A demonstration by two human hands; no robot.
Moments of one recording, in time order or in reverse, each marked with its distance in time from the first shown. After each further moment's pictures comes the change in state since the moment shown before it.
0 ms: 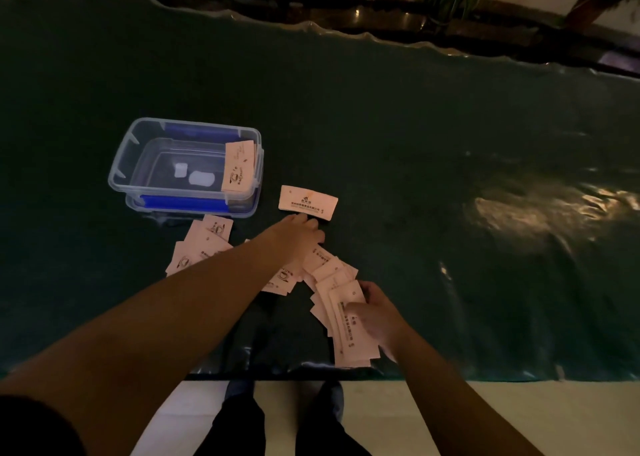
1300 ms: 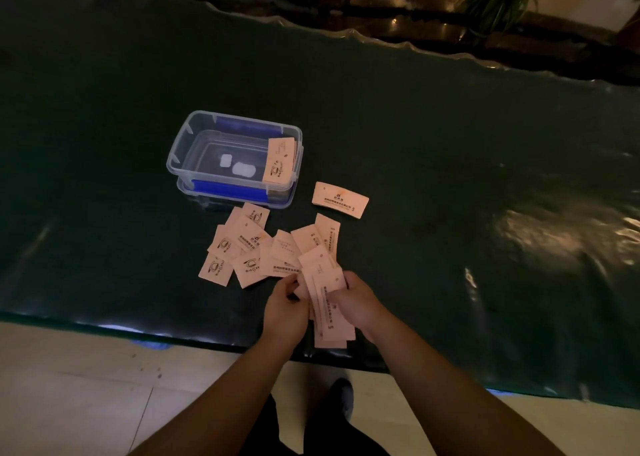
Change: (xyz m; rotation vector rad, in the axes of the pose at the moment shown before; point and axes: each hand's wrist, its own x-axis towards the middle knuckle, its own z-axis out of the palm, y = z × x) left_hand -0.120 0.104 0.095 -1.866 0.633 -0.804; right_hand -0.011 -0.037 0.067 -0.070 -0.101 -0.099
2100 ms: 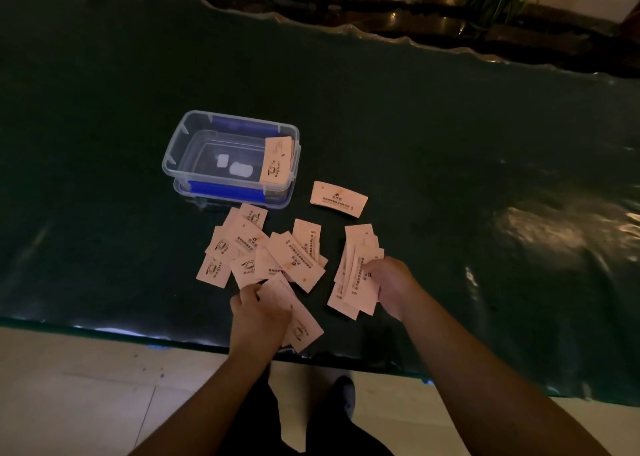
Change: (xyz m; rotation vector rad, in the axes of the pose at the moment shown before) left_hand 0.006 -0.012 -0.032 0.424 0.154 -0.086; right_hand 0.034 -0.010 -0.057 0.384 0.190 0.210
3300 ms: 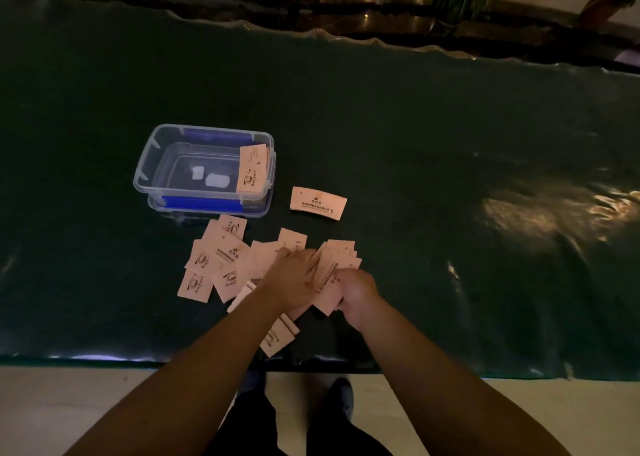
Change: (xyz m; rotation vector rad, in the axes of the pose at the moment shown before) left_hand 0.031 0.102 0.025 0.773 -0.345 0.755; right_hand 0.001 0.023 0.036 0.236 0.025 0.032
